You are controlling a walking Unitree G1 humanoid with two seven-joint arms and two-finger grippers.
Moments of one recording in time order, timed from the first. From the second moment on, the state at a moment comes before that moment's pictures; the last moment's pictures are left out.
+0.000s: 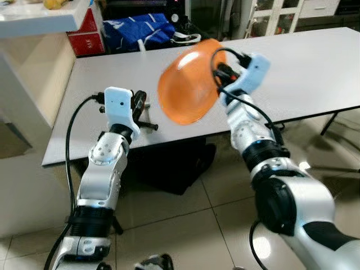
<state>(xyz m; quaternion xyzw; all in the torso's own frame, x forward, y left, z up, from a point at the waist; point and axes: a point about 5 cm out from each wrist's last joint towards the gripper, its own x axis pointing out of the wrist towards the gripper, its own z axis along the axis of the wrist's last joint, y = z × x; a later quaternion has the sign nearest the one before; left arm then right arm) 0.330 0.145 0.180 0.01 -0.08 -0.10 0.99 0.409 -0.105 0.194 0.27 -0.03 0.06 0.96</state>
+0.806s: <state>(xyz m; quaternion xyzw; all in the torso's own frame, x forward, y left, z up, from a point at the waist) 0.325 0.144 0.180 0.02 -0.07 -0.10 0.99 0.403 -0.123 0.226 0.09 -0.17 0.07 0.98</state>
